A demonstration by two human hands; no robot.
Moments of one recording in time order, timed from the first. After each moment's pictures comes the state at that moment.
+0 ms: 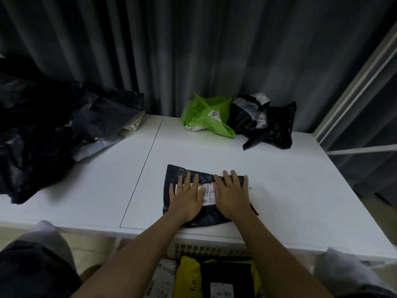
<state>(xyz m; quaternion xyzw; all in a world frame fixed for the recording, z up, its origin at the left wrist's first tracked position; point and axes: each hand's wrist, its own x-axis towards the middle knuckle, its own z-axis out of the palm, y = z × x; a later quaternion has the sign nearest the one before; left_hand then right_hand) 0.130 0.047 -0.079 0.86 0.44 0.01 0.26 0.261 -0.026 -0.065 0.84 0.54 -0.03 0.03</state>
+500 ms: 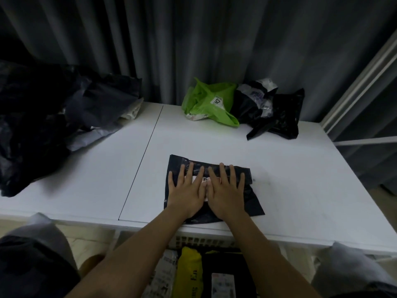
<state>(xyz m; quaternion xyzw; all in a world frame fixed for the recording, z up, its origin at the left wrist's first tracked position) 0.127 0.046 -0.095 0.90 0.42 0.01 0.14 0.237 -0.022 -0.094 0.85 0.53 -0.03 -0.05</state>
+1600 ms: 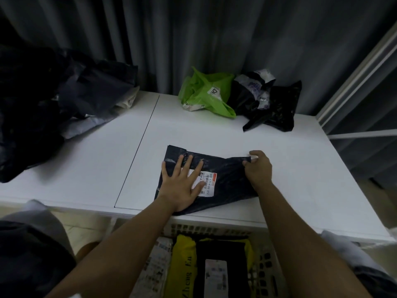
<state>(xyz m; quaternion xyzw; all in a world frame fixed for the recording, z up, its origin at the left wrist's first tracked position) 0.113 0.049 -0.104 0.93 0.35 -0.01 0.08 0.315 -0.037 -0.049 0.87 0.25 -0.15 -0.39</state>
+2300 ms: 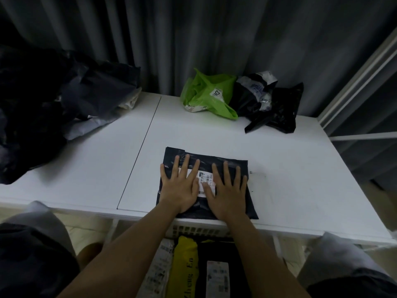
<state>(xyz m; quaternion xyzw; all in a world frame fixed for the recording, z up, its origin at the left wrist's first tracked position) 0.113 0.047 -0.109 0.91 0.40 0.04 0.09 0.233 -0.046 -0.104 0.86 0.50 -0.05 -0.05</state>
